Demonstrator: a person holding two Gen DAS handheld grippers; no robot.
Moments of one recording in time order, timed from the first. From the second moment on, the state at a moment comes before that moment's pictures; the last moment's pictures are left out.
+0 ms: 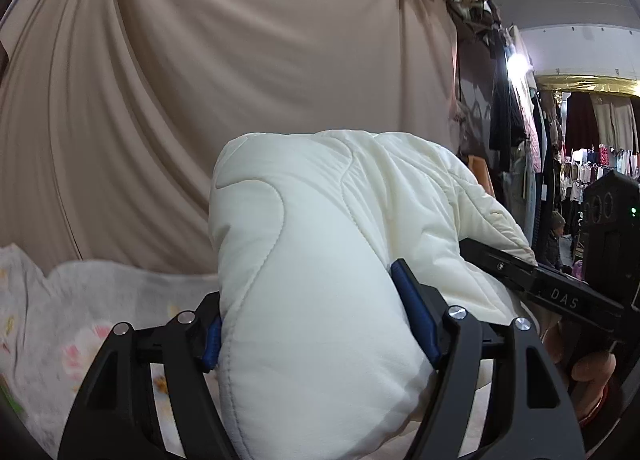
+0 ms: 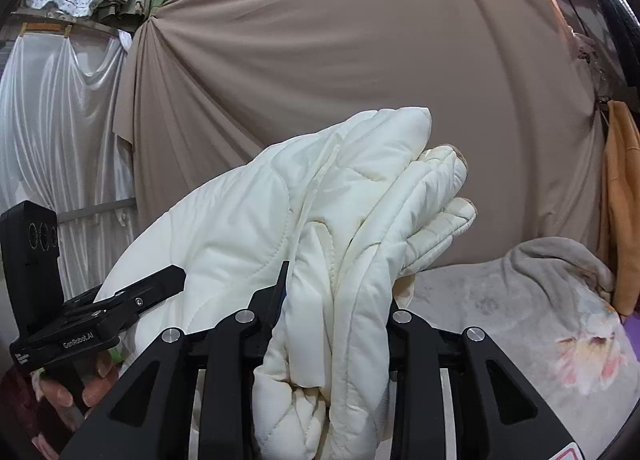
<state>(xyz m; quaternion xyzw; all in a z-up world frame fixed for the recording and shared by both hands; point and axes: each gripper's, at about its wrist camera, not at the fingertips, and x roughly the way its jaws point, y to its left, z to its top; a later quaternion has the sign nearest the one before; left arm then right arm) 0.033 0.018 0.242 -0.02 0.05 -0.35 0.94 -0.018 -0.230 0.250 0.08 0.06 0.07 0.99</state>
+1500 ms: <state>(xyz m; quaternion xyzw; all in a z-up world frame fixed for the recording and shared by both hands) 0.214 0.026 0.033 0.01 0.34 -0.16 0.93 0.192 -0.208 0.042 0.06 0.34 0.01 0.94</state>
